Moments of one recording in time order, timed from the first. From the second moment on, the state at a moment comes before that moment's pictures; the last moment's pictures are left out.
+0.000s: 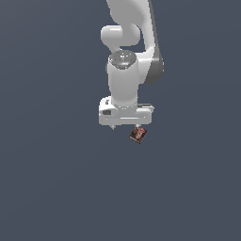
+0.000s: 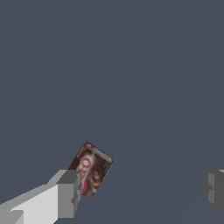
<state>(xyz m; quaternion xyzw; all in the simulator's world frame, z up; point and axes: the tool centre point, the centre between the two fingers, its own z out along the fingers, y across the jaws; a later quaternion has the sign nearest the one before) 0.002 0.021 0.181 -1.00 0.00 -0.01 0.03</state>
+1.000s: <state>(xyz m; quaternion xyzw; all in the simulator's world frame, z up) 0.000 0.029 0.173 -1.00 0.01 0.00 0.03</state>
